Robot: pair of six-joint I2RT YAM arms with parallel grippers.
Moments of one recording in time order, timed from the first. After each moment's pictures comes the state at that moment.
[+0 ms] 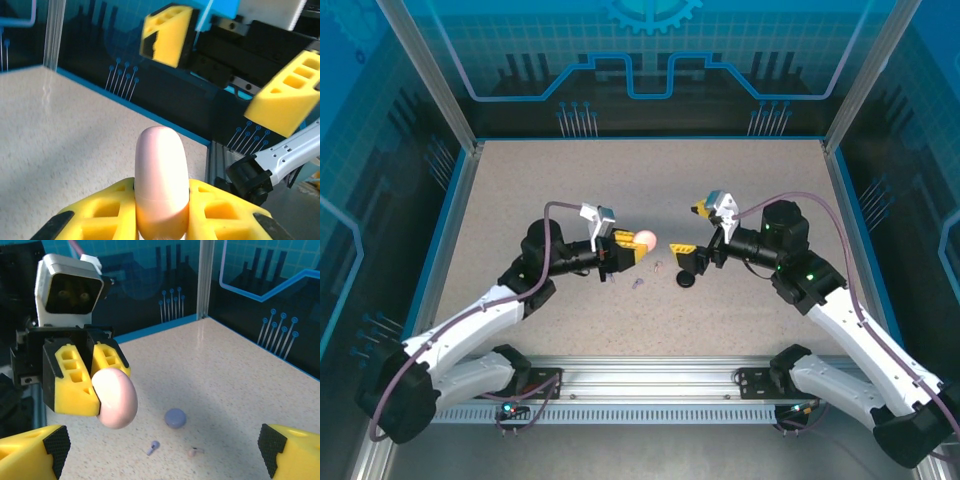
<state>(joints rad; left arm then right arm) -0.55 1.03 0.61 0.40 0.71 -0.31 0.52 0.89 0.89 -0.22 -0.53 -0.07</state>
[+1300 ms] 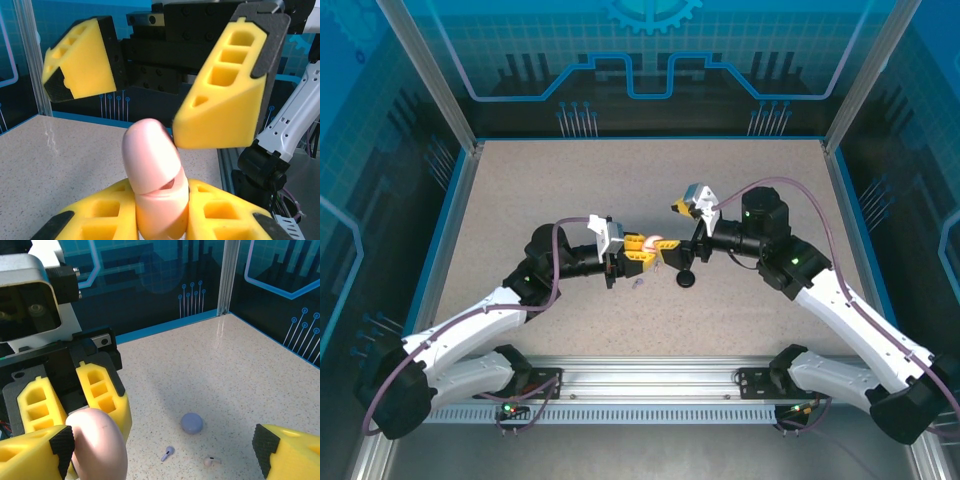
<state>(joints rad) -0.64 1.05 0.63 0.45 0.70 -0.08 0.60 1.03 1.01 -0.27 -0.52 -0.09</state>
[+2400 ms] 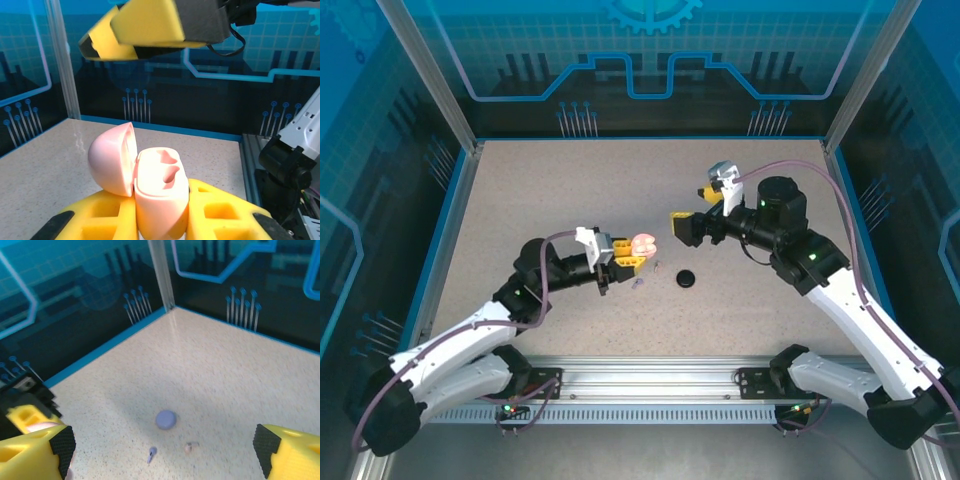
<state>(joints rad) -0.65 0.91 0.52 0.45 0.57 -0.02 0.54 1.02 1.12 -0.42 -0.31 0.14</state>
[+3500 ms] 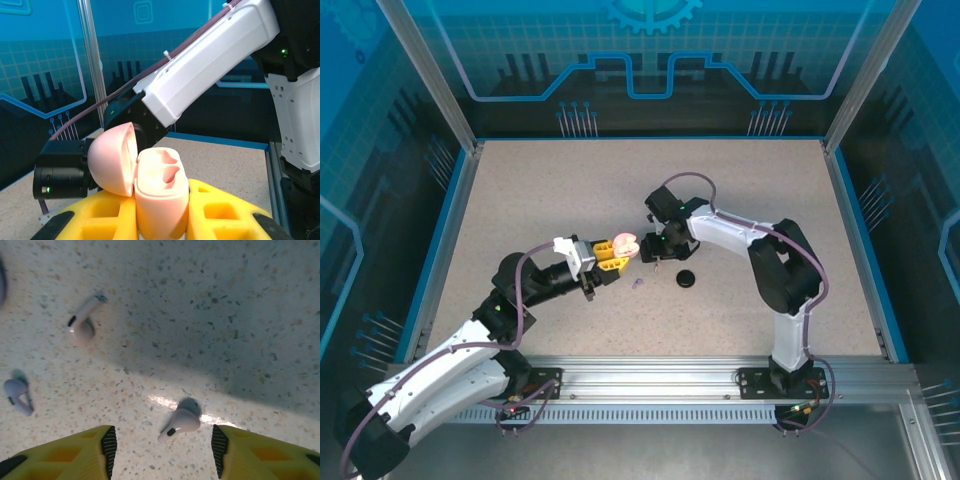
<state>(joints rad) -0.65 0.72 0.49 0.34 0.46 0.03 0.65 1.96 1.39 -0.73 -0.16 0.47</state>
